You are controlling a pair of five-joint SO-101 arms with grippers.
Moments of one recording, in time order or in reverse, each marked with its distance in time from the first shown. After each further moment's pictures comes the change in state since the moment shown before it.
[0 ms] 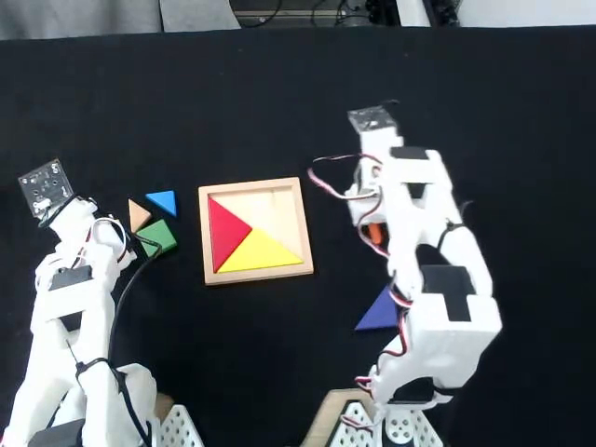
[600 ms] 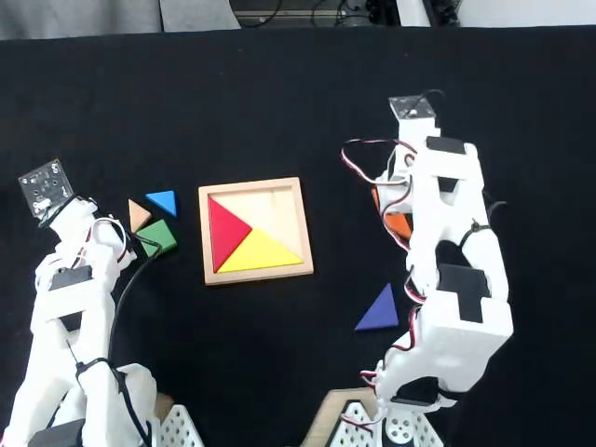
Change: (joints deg) left arm 0.0 0.0 0.0 0.0 0.0; right arm 6.2 0.1 -5.5 4.0 -0.1
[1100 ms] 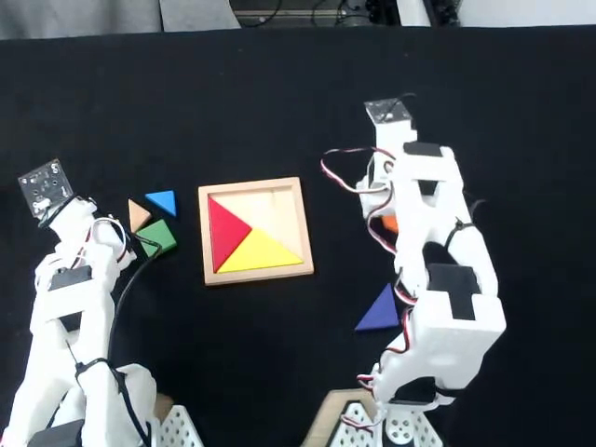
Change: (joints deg) left arm 0.0 0.0 0.0 0.0 0.0; right arm -4.2 0.4 3.4 -5.2 0.6
